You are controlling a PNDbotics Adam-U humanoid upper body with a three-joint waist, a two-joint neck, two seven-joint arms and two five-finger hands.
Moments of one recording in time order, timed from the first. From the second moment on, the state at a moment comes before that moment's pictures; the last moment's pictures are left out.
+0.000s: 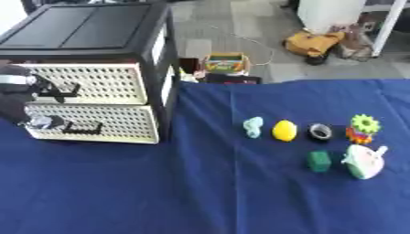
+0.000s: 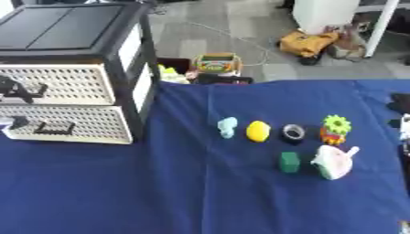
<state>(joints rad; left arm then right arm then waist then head) -1.17 0.76 -0.27 -1.12 -0.58 -0.08 -0.91 -0.24 -0.48 -0.15 -1.98 0.21 0.02 -0.51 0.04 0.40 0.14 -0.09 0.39</state>
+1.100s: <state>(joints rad) -1.09 0.81 -0.27 -1.23 -0.52 -0.04 -0.91 -0.24 -0.48 -0.16 -1.98 0.21 0.02 -0.51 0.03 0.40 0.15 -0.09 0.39</state>
